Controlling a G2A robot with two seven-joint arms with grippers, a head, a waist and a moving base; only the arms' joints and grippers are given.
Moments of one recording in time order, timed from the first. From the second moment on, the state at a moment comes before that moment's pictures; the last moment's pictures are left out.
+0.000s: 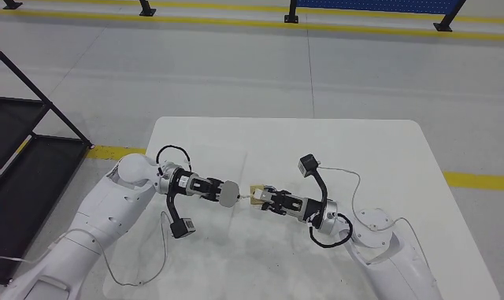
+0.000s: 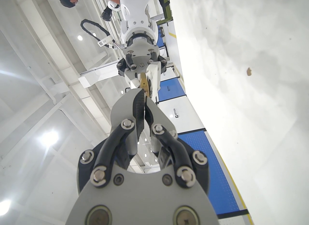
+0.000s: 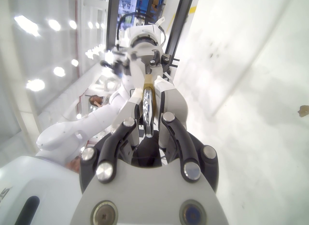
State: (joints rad) left arm 1.09 -0.88 -1.07 -1.42 2.44 0.37 1.45; right arm -1.38 -1.17 1.06 -1.82 0.22 -0.05 0.78
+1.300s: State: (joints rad) left arm 1.05 -0.89 -1.01 -1.39 2.43 0.38 1.44; right arm -1.38 -1.17 1.06 -1.82 0.22 -0.05 0.78
